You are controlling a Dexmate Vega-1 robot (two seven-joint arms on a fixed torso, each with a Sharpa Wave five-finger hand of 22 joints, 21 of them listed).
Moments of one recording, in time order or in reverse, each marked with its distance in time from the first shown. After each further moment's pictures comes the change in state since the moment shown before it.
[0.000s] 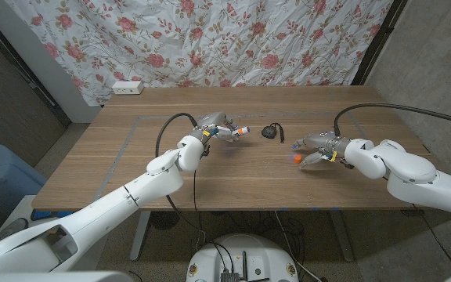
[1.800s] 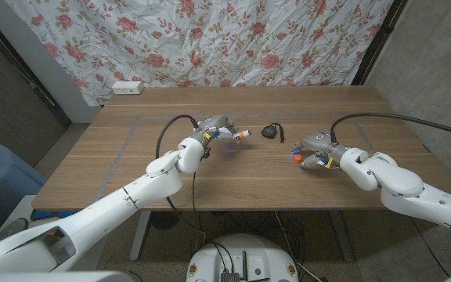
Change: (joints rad) left arm 0.010 0.008 0.004 -0.008 0.013 -0.018 -0.019; left_hand 0.000 0.000 -0.001 -0.001 0.000 0.000 0.000 -0.009 0.000 -0.002 -0.002 -0.001 -0.001 0.000 0.000 0.000 0.000 0.000 0.000 0.000 0.000; right arm -0.040 0.091 -0.019 0.097 -0.162 0.032 -0.180; right_hand 0.163 -0.018 -0.049 0.026 -0.006 0.336 -0.071 0.085 0.005 0.366 -0.055 0.017 -0.005 0.250 -0.018 0.065 -0.005 0.130 -0.066 0.000 0.000
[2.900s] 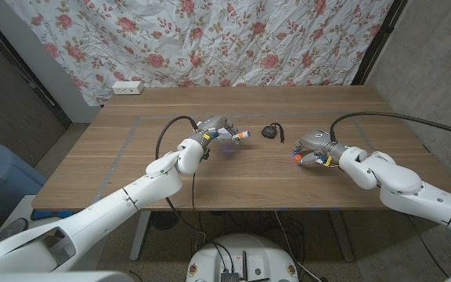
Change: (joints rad) left arm 0.004 -0.002 -0.001 0.011 -0.007 -0.002 0.001; left_hand 0.000 0.000 0.000 0.000 -0.001 0.002 0.002 -0.007 0.000 0.000 0.000 0.001 0.000 0.000 0.000 0.000 0.000 0.000 0.000 0.000 0.000; right arm 0.019 0.014 0.000 0.030 0.019 0.045 -0.027; right_hand 0.051 0.051 -0.035 0.001 0.000 0.182 -0.004 0.062 0.009 0.166 -0.002 -0.004 0.000 0.061 -0.004 0.016 0.008 0.000 0.000 -0.005 0.000
